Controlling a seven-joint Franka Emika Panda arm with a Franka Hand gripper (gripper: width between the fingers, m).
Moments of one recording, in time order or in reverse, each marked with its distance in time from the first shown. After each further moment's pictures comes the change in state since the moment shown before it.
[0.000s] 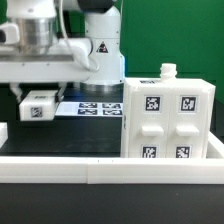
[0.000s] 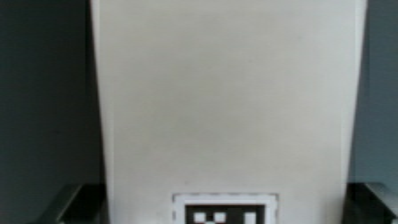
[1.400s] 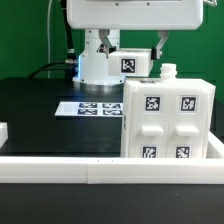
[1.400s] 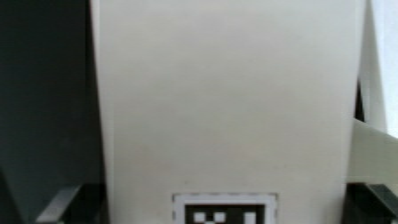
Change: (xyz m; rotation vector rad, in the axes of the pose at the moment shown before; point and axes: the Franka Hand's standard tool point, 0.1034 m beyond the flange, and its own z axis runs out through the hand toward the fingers) arm 0.114 -0.156 -0.093 0.009 0.022 0.246
